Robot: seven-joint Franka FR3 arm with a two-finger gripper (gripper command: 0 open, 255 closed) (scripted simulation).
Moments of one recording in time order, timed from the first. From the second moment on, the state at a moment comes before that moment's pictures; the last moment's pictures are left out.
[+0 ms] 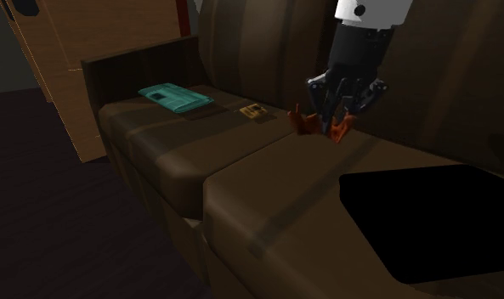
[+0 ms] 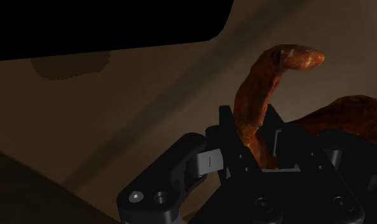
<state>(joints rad) -0.10 -0.39 -0.46 -1.71 -0.10 1.47 -0.31</state>
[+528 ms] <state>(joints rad) -0.13 -0.40 -0.54 -1.67 -0.12 1.42 -0.42</state>
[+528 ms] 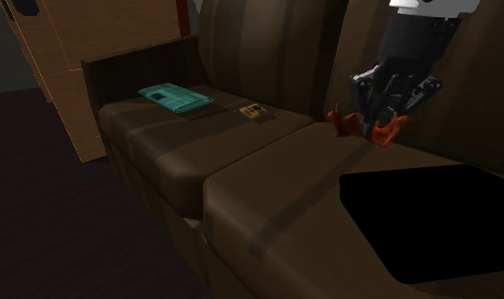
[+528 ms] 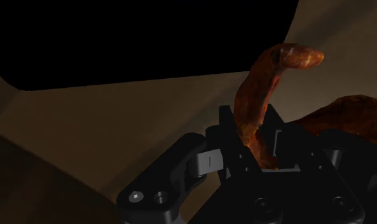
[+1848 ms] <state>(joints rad) -0.21 -0.47 -0.74 -1.81 -0.20 1.52 -0.67</state>
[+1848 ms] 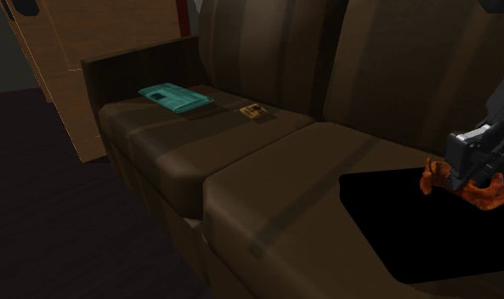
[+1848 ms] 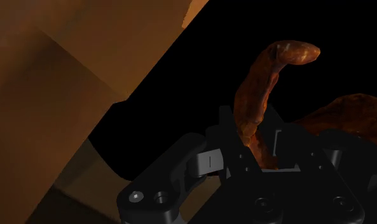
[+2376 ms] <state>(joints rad) -0.21 -0.48 -0.74 -1.83 -0.21 1.54 -0.67</state>
